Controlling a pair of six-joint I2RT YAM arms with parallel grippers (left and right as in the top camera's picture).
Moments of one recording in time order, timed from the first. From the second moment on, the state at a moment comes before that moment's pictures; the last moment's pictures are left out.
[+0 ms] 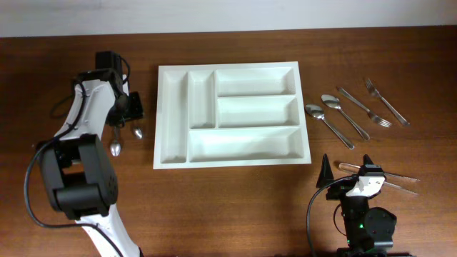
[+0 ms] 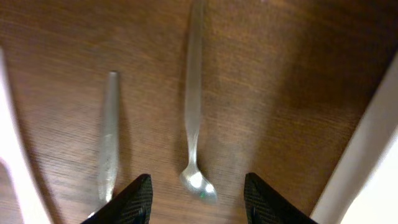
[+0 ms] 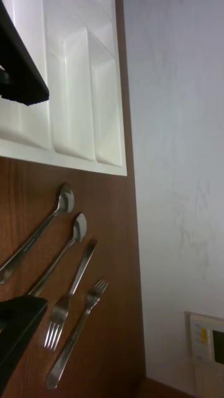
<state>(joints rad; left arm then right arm) 0.10 2.07 1.61 -0.93 -0.04 -0.16 -0.02 0.02 0.01 -0.07 0.00 0.06</state>
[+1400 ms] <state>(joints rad) 0.09 2.20 1.93 -1.04 0.01 -0.17 -0.02 0.02 0.01 -0.07 0.00 0.06</state>
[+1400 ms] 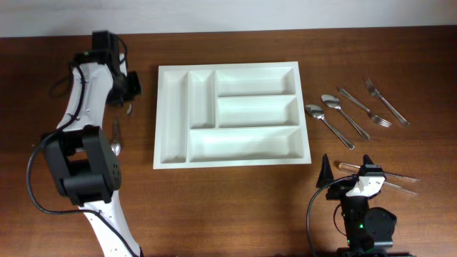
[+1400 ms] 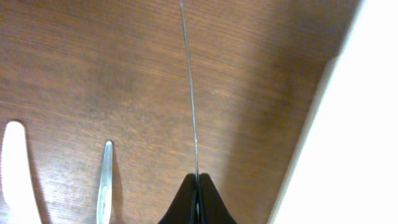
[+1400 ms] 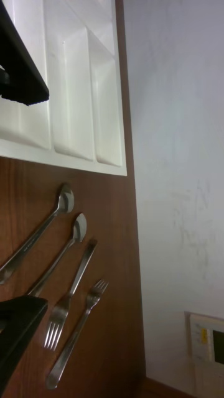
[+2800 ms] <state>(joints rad) -0.33 2.27 2.05 -1.13 0.05 -0.34 -0.02 0.02 0.01 -0.07 0.00 0.06</state>
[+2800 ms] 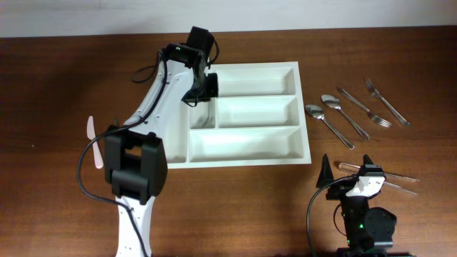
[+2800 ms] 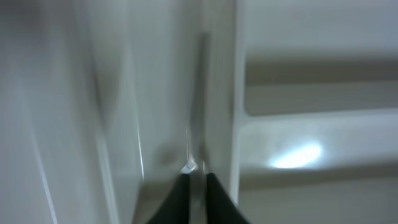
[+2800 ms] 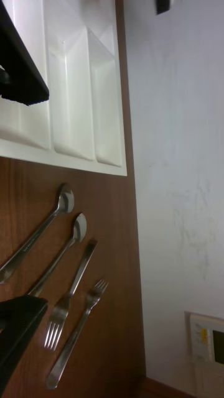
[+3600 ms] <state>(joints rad) -0.06 2.08 2.18 -1.37 -0.17 -0.18 -0.02 0.02 0.01 -0.07 0.00 0.06</state>
